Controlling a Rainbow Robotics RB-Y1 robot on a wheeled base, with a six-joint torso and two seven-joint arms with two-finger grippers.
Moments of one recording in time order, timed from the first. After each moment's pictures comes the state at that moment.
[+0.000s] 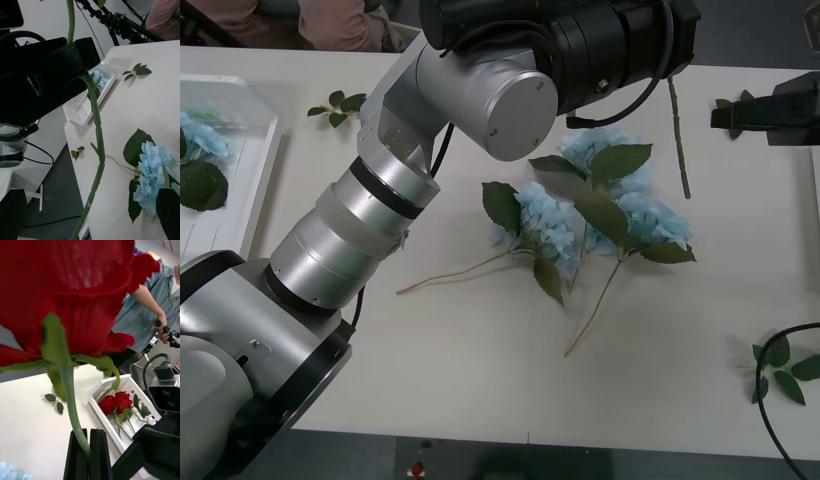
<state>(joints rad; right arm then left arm) -0.67 -0.62 -0.42 -1.19 -1.74 1.79 2.08 -0.93 0.13 -0.45 -1.53 0.72 0.61 -1.32</state>
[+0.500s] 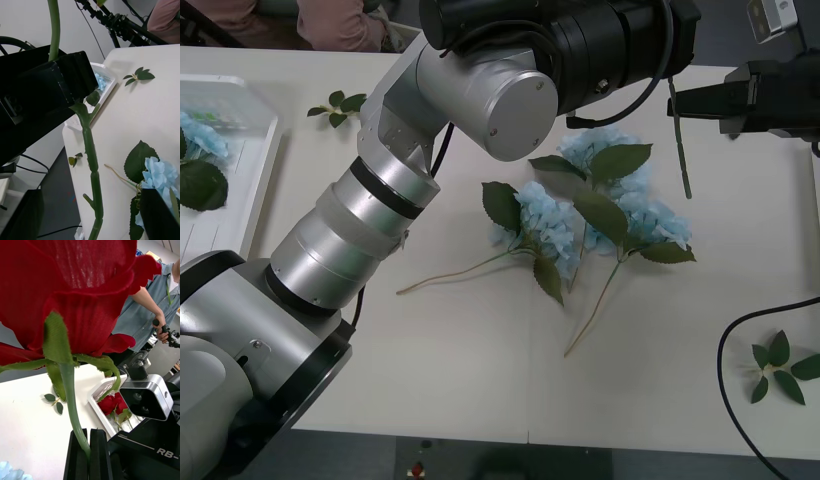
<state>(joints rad) -0.73 -0.52 -0.41 -1.19 -1.64 1.75 2.08 -0.93 0.13 -0.45 -1.53 0.72 0.61 -1.32</state>
